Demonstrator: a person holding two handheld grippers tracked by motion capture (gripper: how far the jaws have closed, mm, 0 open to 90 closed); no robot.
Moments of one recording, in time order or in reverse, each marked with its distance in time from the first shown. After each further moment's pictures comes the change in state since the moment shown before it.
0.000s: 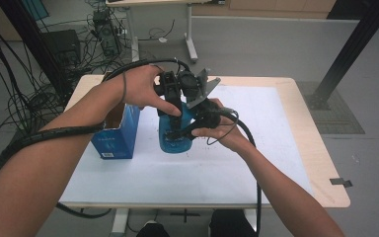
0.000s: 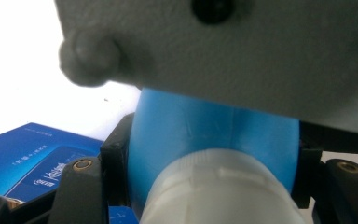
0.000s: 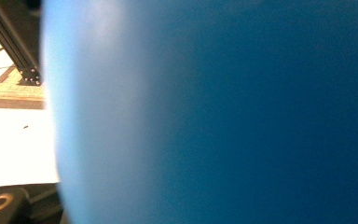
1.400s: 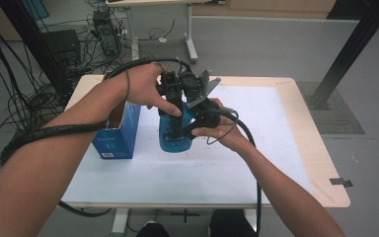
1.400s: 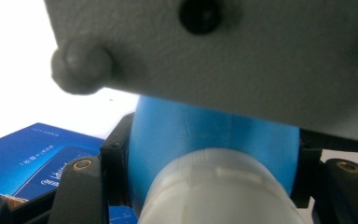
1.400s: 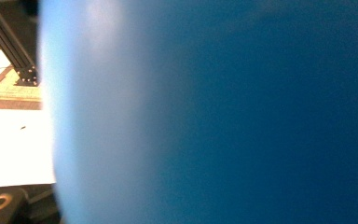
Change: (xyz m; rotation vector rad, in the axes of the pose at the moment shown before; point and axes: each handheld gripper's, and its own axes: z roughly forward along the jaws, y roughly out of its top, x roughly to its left) left arm 0.001 0.002 0.001 0.003 0.020 0.007; right arm -0.002 -0.001 0.000 0.001 -0.007 0.003
